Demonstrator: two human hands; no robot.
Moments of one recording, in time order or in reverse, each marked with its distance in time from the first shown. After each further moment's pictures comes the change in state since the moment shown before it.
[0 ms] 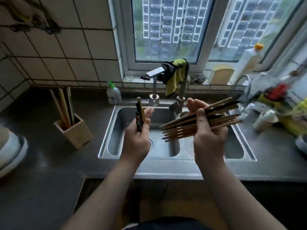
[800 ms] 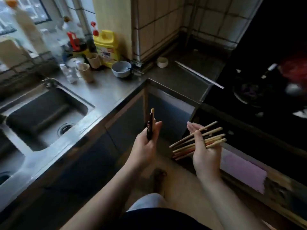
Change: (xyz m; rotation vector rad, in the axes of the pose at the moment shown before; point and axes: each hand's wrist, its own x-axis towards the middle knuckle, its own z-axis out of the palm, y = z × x) left_hand -0.336 0.038 0.365 -0.003 -1.176 -0.244; right_hand -0.275 -0.150 -0.431 -0.530 0.991 -0.111
